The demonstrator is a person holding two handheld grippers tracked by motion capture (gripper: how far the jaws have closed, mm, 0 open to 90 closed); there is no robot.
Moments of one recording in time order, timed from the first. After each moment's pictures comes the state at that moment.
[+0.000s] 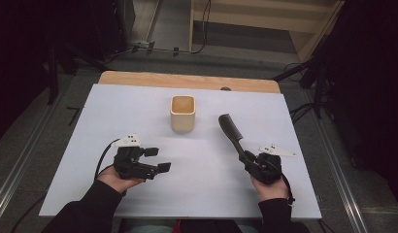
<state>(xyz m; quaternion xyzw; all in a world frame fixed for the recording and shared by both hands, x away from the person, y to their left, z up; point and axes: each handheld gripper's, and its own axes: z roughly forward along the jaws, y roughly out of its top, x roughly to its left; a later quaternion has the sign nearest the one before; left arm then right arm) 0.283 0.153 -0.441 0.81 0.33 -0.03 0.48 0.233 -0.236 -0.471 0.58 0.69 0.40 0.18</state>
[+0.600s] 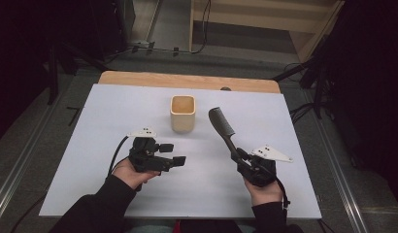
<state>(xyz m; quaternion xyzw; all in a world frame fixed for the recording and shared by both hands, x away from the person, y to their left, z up) 0.294 0.118 -0.432 0.80 0.34 -0.07 0.49 0.219 -0.209 -0.448 0.53 0.69 0.44 0.21</state>
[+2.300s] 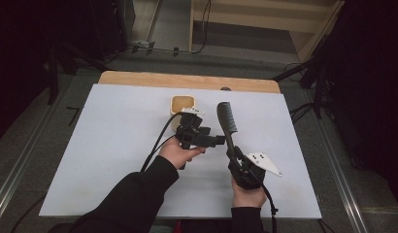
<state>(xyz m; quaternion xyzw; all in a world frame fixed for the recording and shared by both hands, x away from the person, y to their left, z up) 0.343 0.001 -0.420 0.80 0.37 -0.07 0.47 0.214 -0.177 -0.471 0.61 0.58 0.47 0.27</state>
